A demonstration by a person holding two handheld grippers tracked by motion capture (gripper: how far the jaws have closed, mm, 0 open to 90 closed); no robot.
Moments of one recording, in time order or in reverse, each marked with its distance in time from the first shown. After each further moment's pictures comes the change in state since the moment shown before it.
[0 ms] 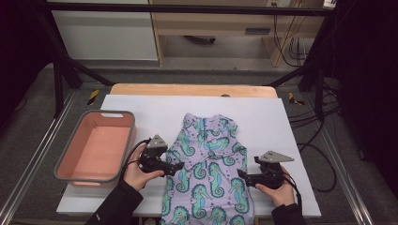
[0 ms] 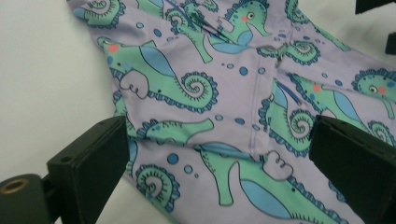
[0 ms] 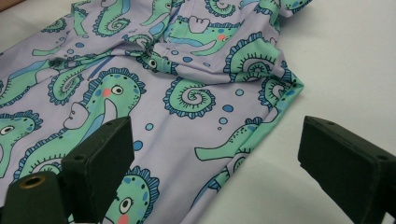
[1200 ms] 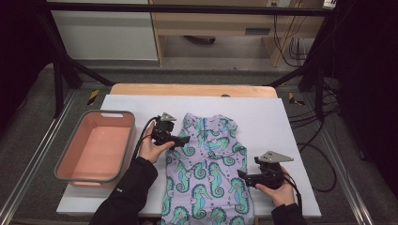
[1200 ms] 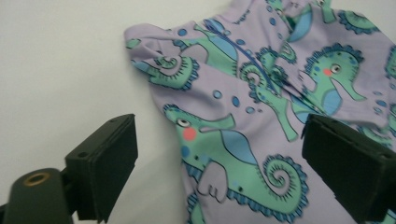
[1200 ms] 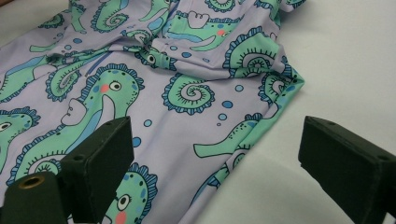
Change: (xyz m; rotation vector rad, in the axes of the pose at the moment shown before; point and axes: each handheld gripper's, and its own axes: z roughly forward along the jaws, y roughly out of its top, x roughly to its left) left arm 0.048 0.051 0.055 0.005 0.121 -0.075; right arm -0.001 -0.001 0.001 0.016 -0.002 -0.001
